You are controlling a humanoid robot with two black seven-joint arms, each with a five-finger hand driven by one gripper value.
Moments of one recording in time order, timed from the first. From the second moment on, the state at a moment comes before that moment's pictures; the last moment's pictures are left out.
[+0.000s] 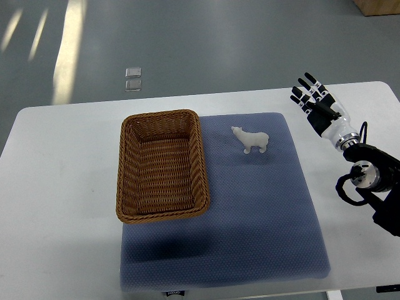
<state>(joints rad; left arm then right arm) -0.04 0.00 -0.16 -0.16 0.04 -0.01 0.05 0.61 -0.26 0.79 0.65 -0.12 0.29 0.40</state>
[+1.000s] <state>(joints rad) -0.04 0.00 -0.16 -0.16 0.04 -0.02 0.05 0.69 -0.35 0.79 0.66 -0.76 0.46 0.43</state>
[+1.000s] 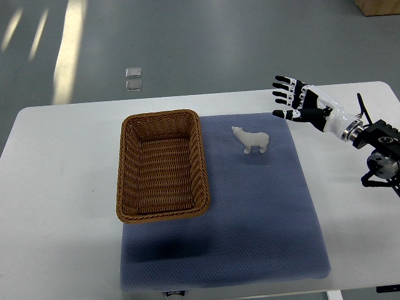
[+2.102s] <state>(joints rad) -0.04 0.00 -0.16 -0.16 0.04 -0.02 0.05 0.90 -0.38 0.38 0.73 -1.33 0.26 0.42</state>
